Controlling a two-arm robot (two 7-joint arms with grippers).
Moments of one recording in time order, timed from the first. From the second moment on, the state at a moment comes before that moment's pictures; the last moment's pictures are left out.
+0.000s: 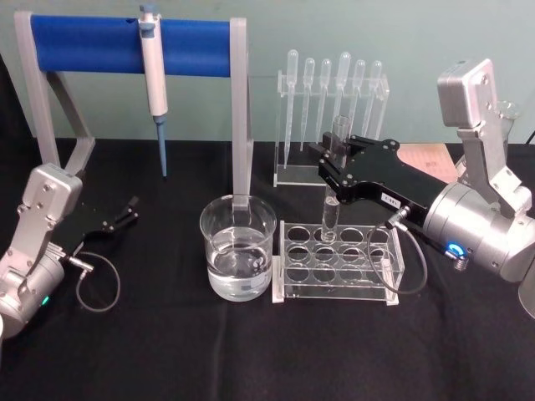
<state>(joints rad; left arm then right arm) -0.20 0.60 0.45 -1.41 -0.25 -0.12 0.03 0.25 0.49 -0.37 -1.79 0.44 0.26 0.36</state>
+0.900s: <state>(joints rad) -0.20 0.60 0.45 -1.41 -0.25 -0.12 0.03 0.25 0.49 -0.37 -1.79 0.44 0.26 0.36</state>
